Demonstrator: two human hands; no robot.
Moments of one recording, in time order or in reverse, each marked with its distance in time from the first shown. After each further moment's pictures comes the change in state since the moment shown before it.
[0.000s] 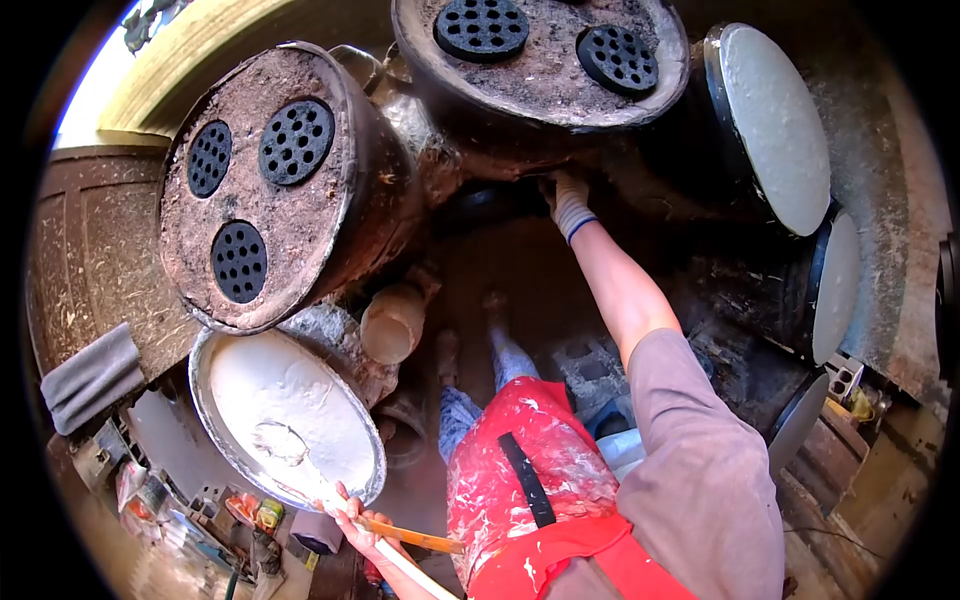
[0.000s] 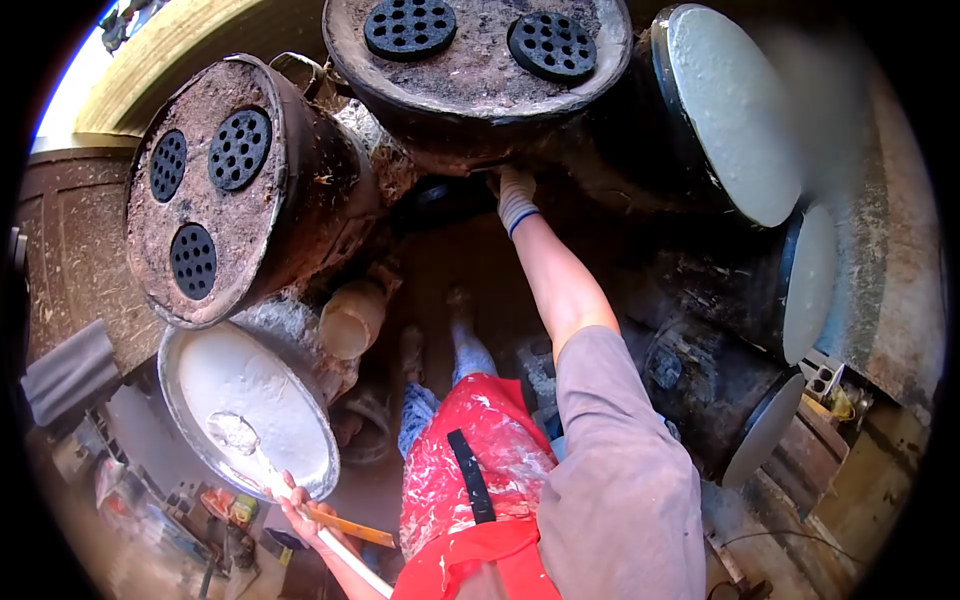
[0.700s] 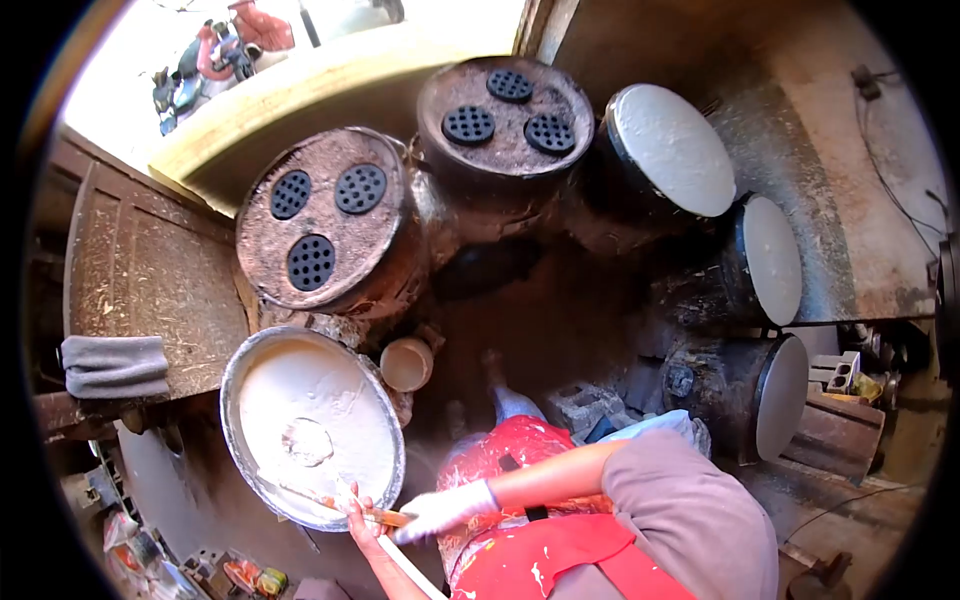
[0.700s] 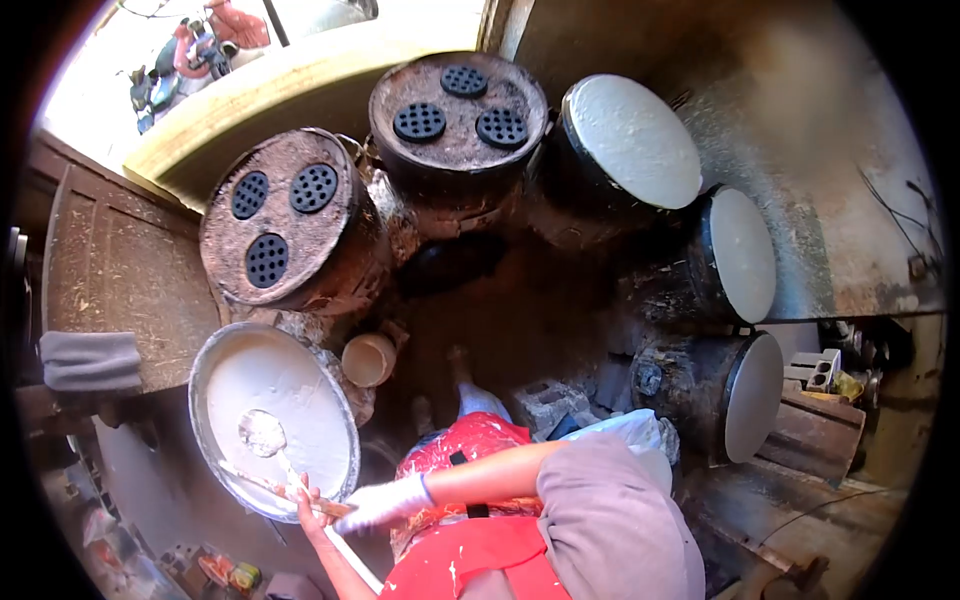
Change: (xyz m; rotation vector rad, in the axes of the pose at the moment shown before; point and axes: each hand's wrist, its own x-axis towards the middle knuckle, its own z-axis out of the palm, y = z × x) left_hand -0.025 0.074 -0.049 0.485 0.038 -0.046; right_hand -0.545 0.135 -0.076 -0.920 -1.660 0.572
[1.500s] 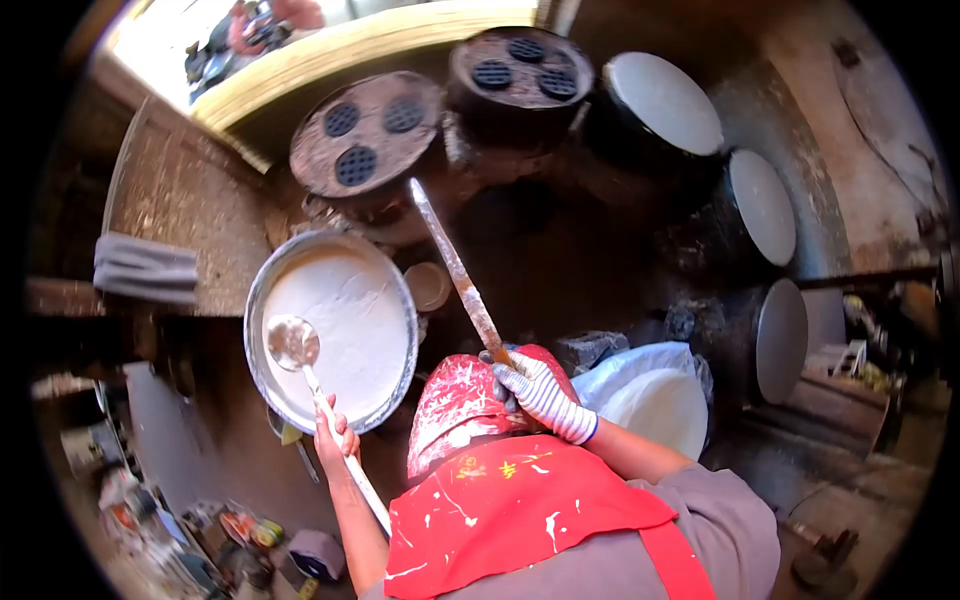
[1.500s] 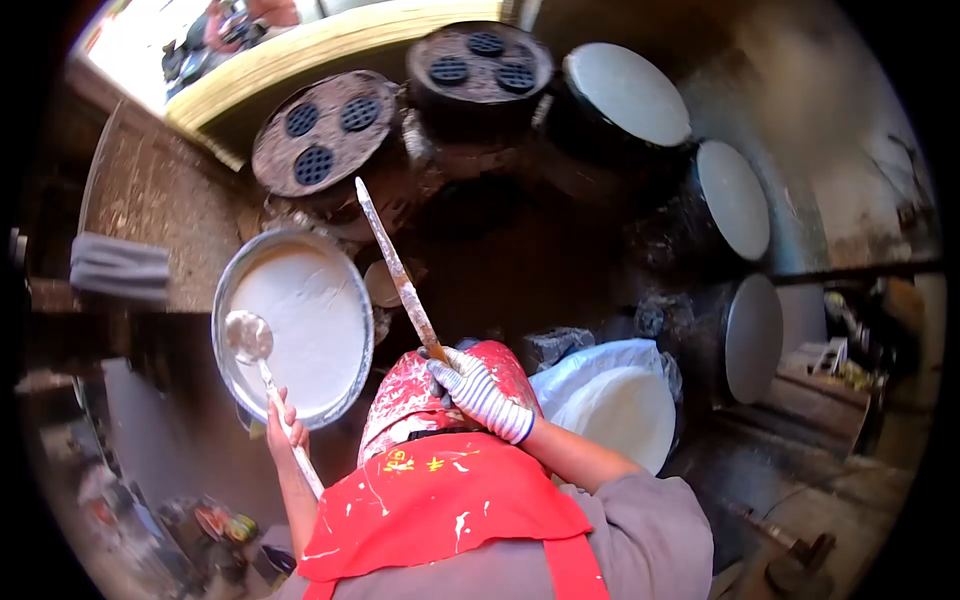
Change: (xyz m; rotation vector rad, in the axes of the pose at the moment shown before) left_hand -0.060 0.068 -0.055 0.065 -0.255 0.081; right_hand -0.122 0.029 0.093 0.335 0.929 -0.434
